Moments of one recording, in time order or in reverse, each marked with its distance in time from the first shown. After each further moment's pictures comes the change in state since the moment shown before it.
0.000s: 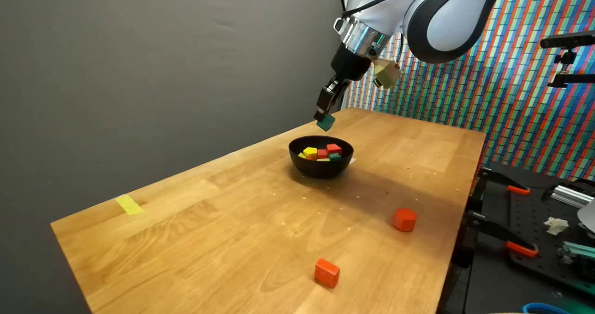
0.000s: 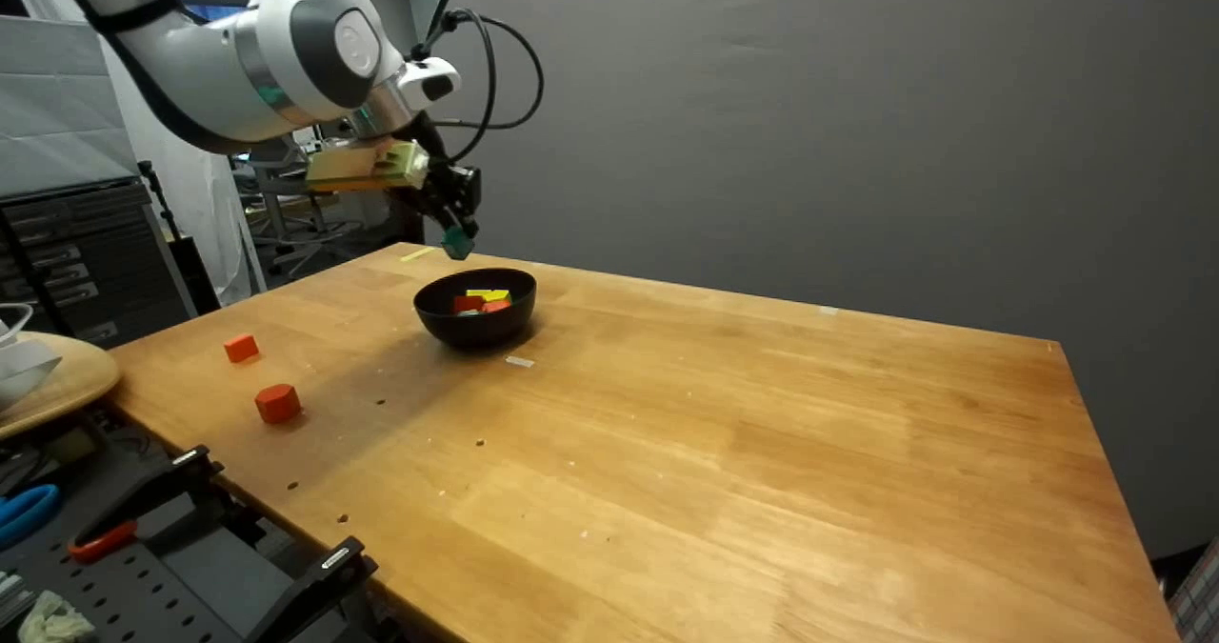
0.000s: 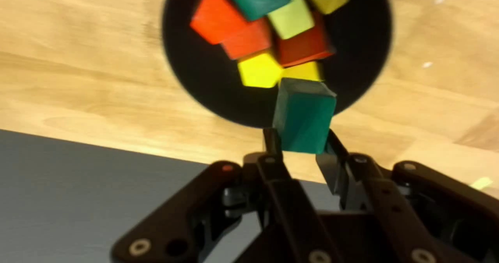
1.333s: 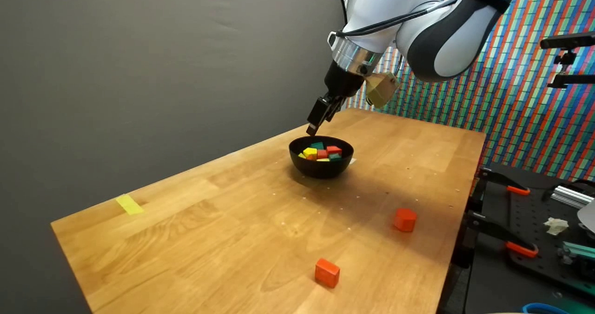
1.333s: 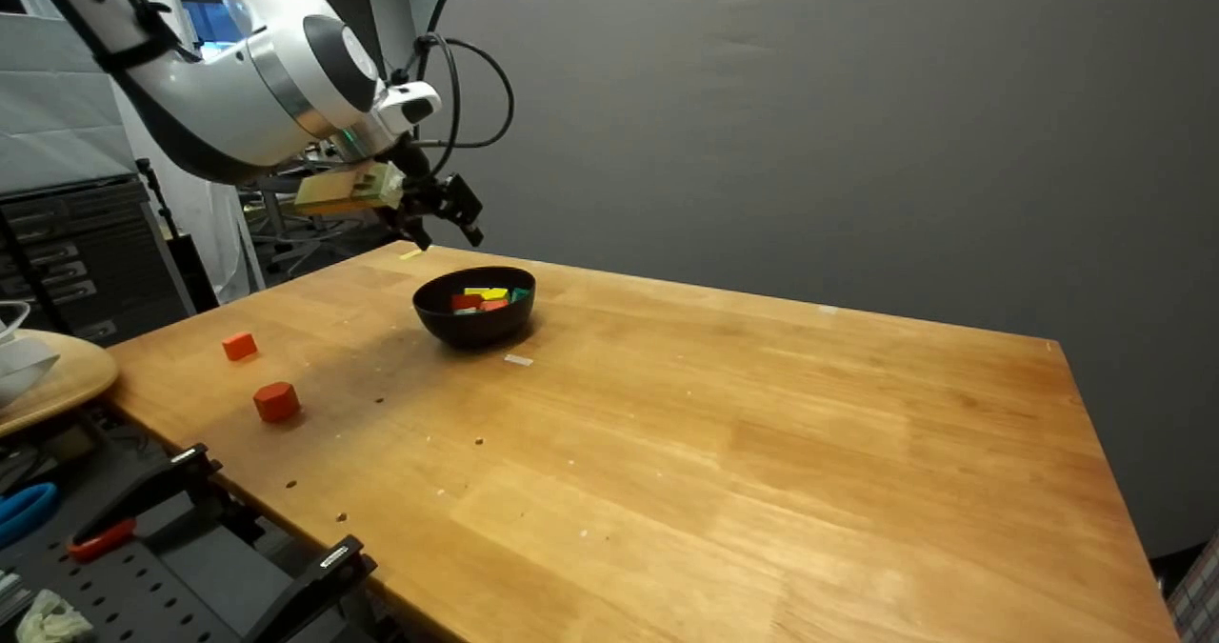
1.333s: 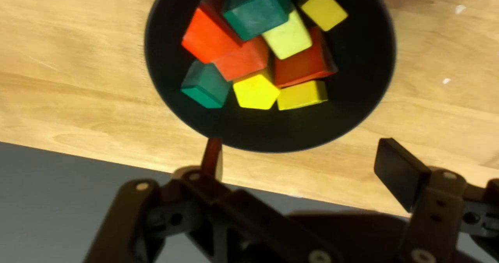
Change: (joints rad) arm 0.394 0.100 -0.347 0.041 -0.222 -0.004 0.348
